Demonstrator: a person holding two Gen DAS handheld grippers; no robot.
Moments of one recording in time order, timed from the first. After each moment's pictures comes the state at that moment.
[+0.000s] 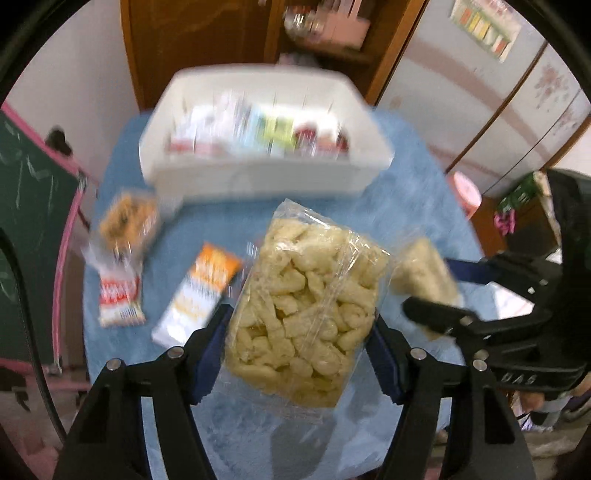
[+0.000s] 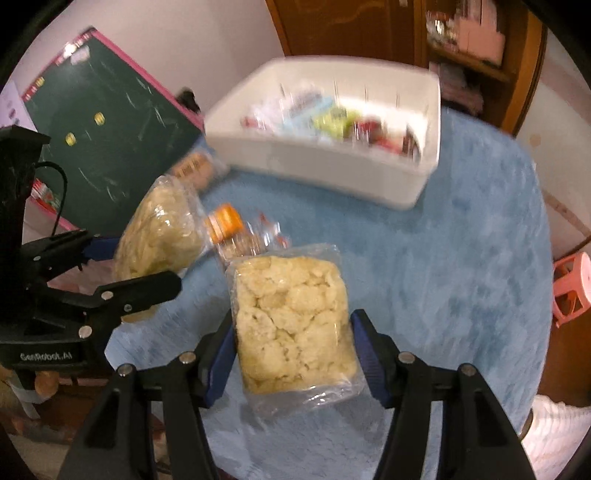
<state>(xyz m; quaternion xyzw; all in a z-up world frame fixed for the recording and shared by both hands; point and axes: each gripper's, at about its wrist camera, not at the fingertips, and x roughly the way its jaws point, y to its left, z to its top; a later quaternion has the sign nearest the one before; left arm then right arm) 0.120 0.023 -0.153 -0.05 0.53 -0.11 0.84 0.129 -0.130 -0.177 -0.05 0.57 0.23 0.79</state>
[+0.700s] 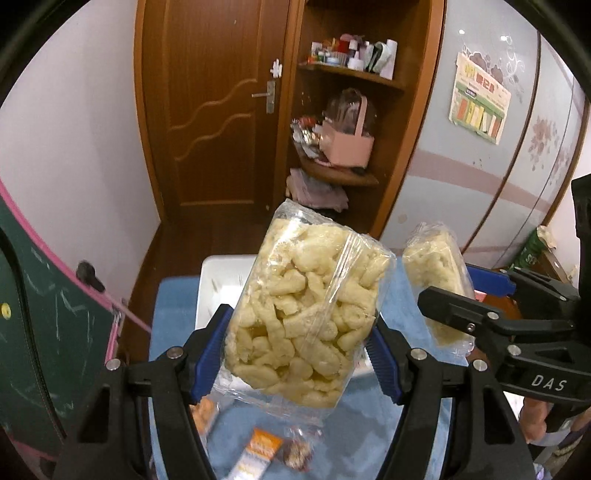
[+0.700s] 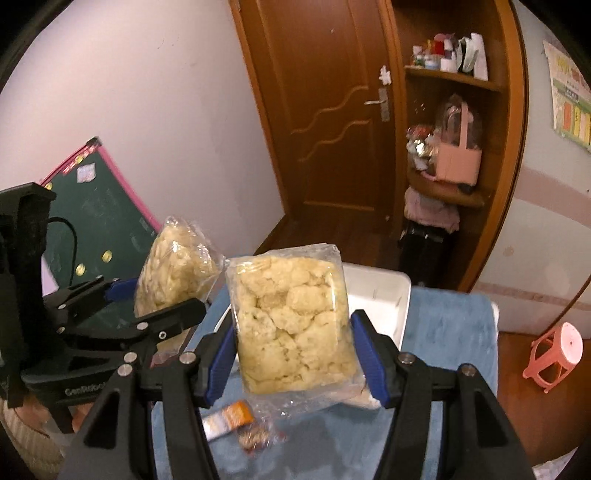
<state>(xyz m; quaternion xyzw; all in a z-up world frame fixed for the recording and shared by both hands) 0.241 0.057 0.014 -0.03 0.38 -0.08 0.92 0.253 -0.106 -0.013 -0.01 0.40 0.20 0.89</state>
